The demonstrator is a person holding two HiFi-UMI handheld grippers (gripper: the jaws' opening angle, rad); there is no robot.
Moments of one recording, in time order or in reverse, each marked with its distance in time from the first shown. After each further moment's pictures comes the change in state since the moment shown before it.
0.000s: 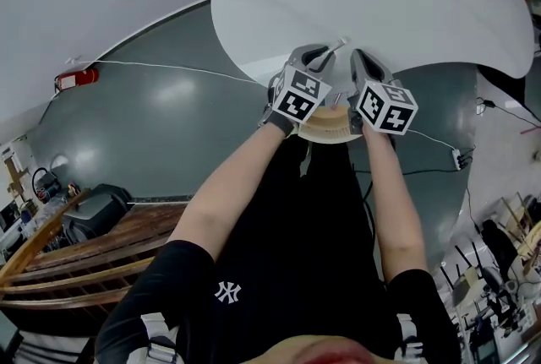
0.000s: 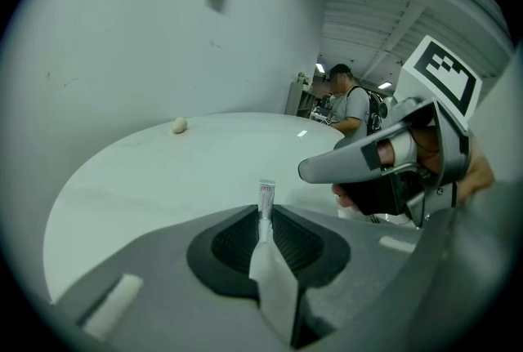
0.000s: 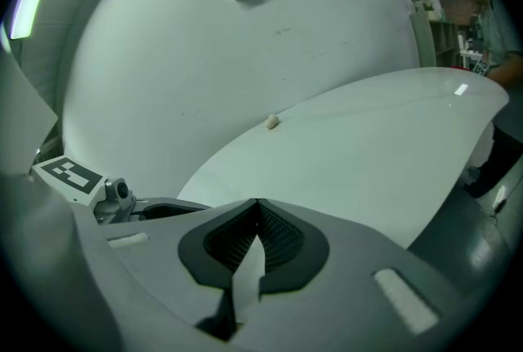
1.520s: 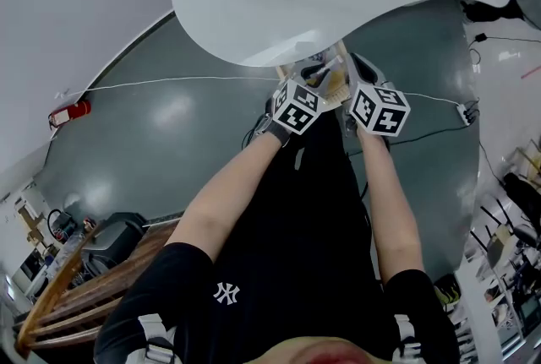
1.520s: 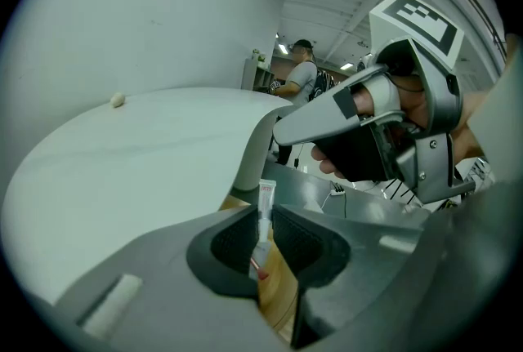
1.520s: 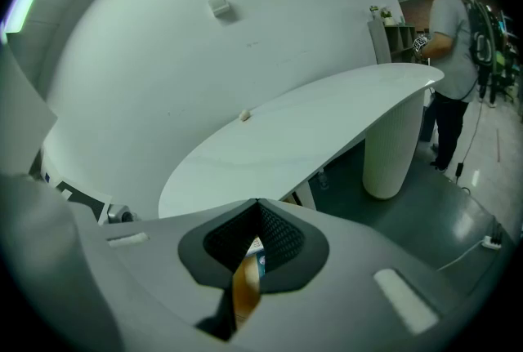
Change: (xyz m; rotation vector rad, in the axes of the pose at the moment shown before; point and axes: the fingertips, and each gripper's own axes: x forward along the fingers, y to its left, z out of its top) left arm -0.008 -0.133 -0.101 0.147 0.126 -0.220; right arm -0.088 -0.029 -0.096 0.098 -0.041 -0.146
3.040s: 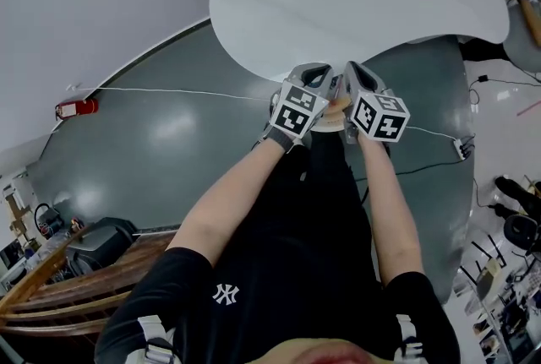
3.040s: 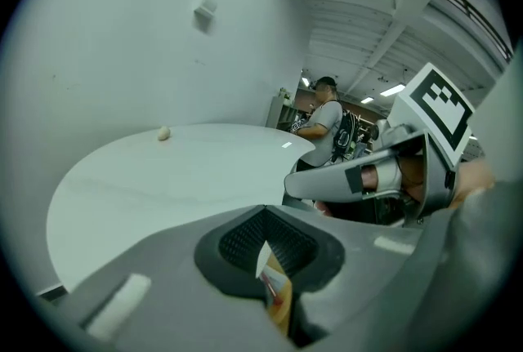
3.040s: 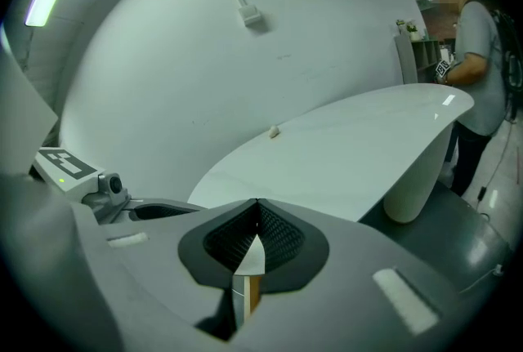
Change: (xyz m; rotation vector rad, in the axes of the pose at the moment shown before) left arm -0.086 0.058 0.072 -0.141 -0.209 0.117; right arm 0.006 0.070 0.051 -0.099 -0.062 0.093
